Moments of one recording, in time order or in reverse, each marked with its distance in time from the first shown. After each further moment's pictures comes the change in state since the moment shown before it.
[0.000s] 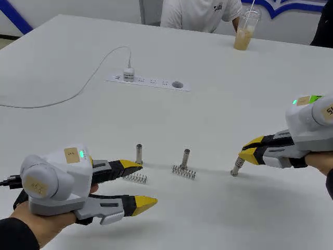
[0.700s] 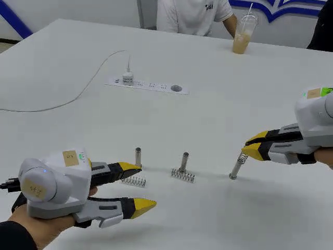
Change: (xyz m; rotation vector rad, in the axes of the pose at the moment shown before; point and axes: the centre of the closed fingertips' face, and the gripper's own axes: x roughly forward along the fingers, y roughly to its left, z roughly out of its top) left arm 0.000 0.000 0.003 0.009 -0.002 0.000; right arm -0.020 -0.002 0.019 -0.023 -0.036 -0.010
